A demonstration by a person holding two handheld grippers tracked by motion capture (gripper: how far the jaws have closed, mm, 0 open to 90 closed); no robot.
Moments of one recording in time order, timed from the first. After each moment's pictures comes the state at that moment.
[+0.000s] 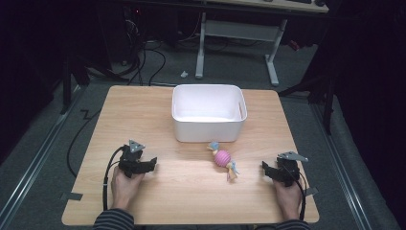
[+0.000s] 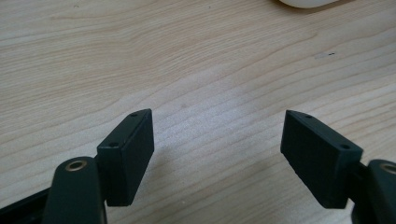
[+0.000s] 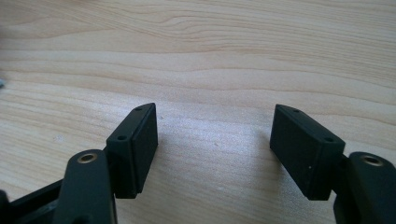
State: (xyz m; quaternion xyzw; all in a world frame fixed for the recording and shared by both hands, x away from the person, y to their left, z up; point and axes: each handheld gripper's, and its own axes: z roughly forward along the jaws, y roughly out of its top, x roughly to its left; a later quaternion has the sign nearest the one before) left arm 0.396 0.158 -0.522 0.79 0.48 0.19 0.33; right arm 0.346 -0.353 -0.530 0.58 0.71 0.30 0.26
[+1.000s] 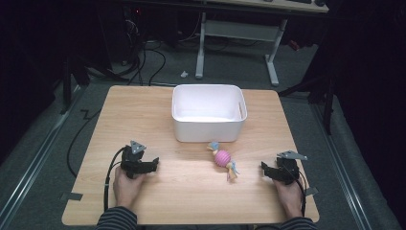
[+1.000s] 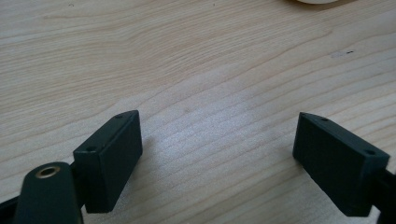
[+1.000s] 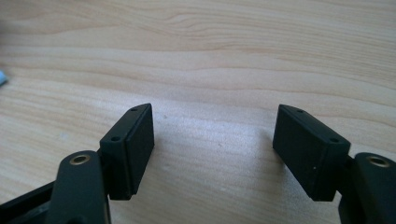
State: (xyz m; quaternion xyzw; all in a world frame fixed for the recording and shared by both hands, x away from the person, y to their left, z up) left arm 0.402 0.157 -0.537 0.78 0.48 0.20 0.34; right arm 0.349 -0.353 -0.528 0.58 0.72 0.29 0.24
